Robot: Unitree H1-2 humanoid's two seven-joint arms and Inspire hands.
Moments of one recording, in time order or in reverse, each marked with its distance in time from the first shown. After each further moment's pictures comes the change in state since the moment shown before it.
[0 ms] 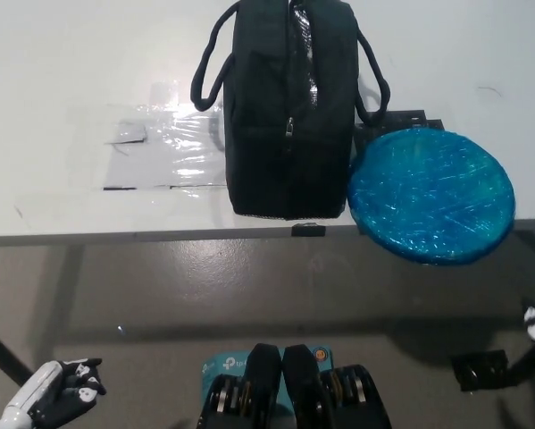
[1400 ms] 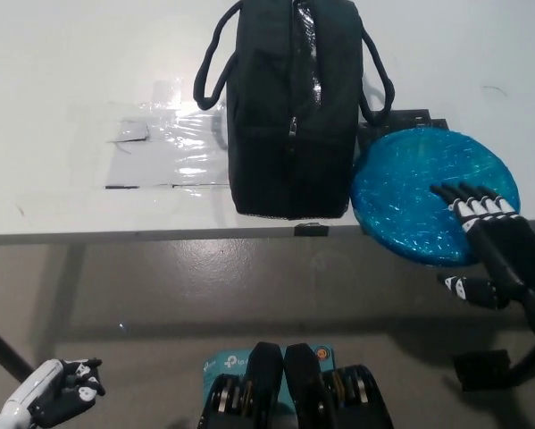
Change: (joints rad) left_arm -0.023 0.015 -0.003 -0.003 0.032 0.041 -0.050; right_arm -0.287 -0.168 0.390 0.034 -0.576 0.054 0.112
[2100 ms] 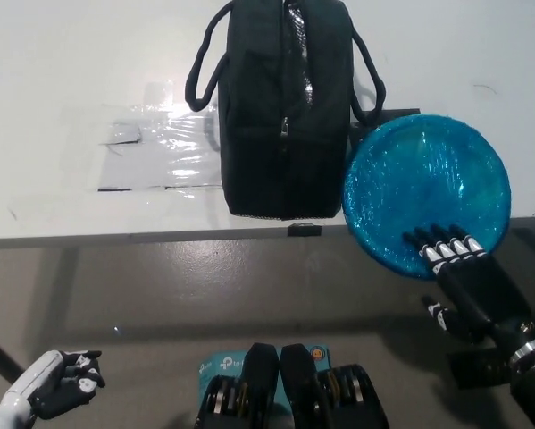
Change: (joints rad) left_arm -0.020 0.006 -0.003 -0.015 0.006 0.022 -0.001; right_arm 0.025 0.020 0.095 0.134 -0.150 -0.048 -0.081
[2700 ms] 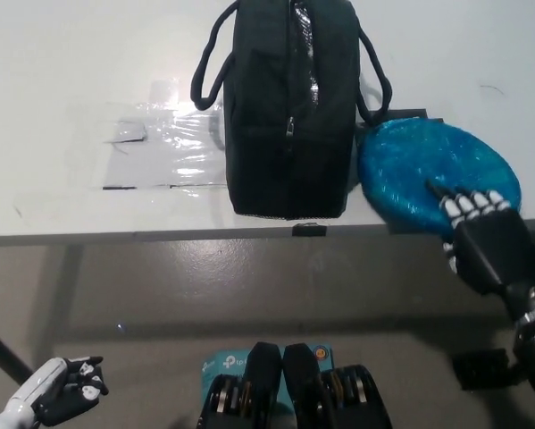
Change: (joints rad) left_arm 0.011 0.000 -0.018 0.002 0.002 0.000 0.000; right_arm -0.129 -0.005 -0.007 0.176 -0.170 -0.008 -0.313
